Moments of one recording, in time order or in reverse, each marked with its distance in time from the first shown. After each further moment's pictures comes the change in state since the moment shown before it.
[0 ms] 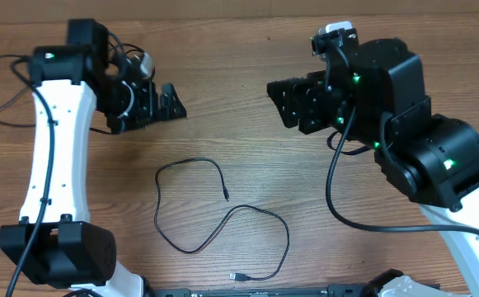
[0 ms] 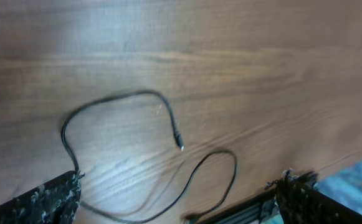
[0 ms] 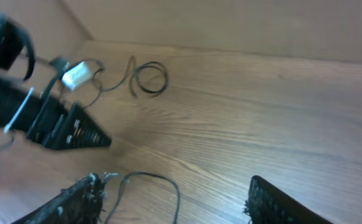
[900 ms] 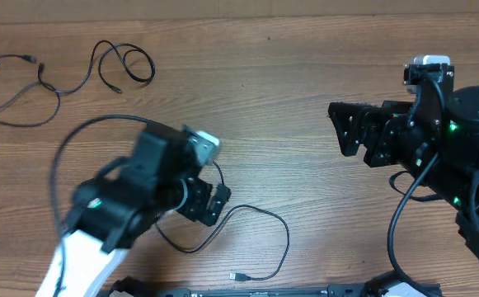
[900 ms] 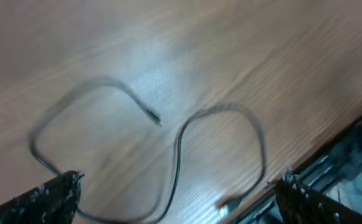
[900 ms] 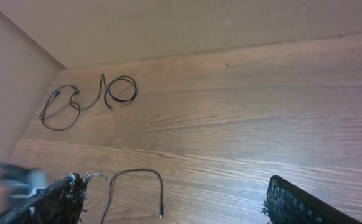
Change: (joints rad) left arm -0.515 -0.655 -0.590 0.307 -0.276 -0.006; right arm -0.139 -0.222 0.002 -0.204 0.025 0.071
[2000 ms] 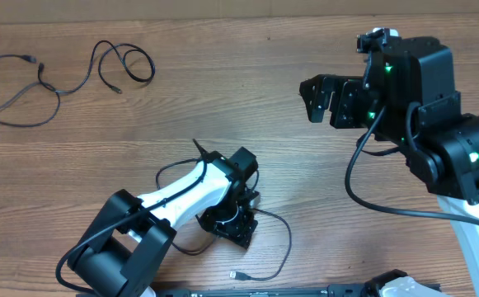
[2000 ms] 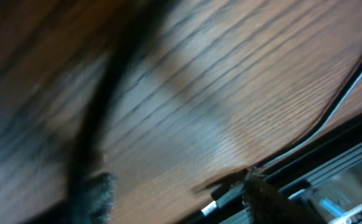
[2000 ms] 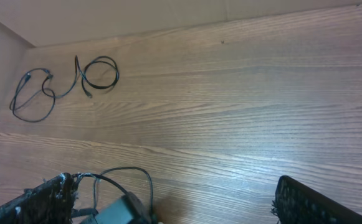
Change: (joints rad) left arm -0.198 0.659 -0.235 0.173 0.195 -0.092; right arm 0.000 0.209 0.000 0.058 0.000 0.002
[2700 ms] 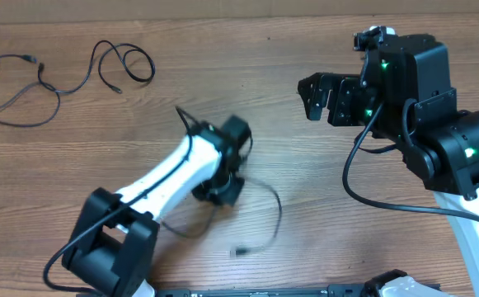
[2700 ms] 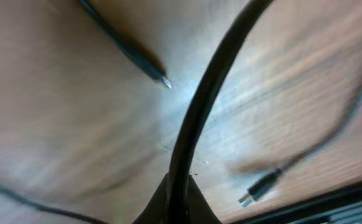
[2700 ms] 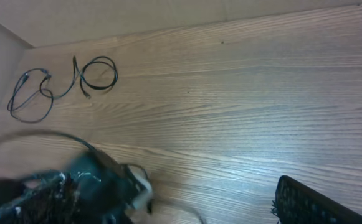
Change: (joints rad) left arm 0.135 0.004 0.279 -0.172 -0.264 -0.028; right arm 0.000 0.011 0.000 0.009 0.001 0.001
